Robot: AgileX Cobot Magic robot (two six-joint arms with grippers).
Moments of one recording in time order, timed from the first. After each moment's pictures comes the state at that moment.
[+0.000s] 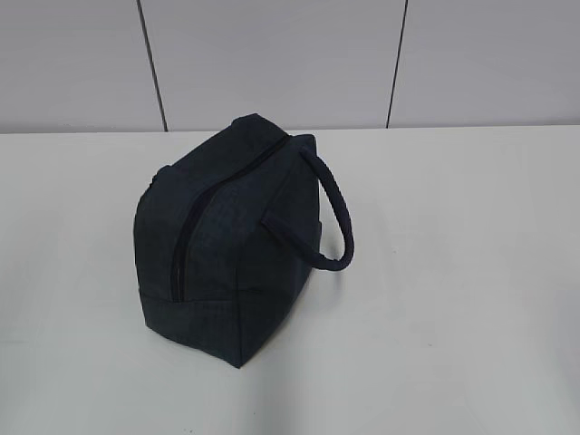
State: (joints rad) left arm -0.11 0.12 -0.55 -0.08 1.10 0.13; right arm 0.31 0.09 -0.50 -0.16 1.14 0.08
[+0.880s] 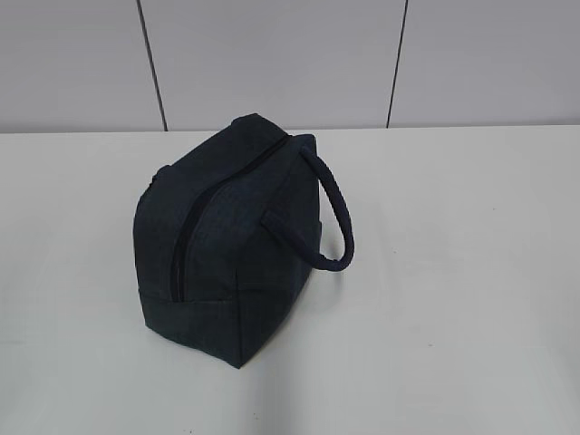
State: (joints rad) left arm -0.11 -0.01 -0.53 -0.04 1.11 0.01; right arm 0.31 -0.02 -0.50 -0.16 1.14 0.08
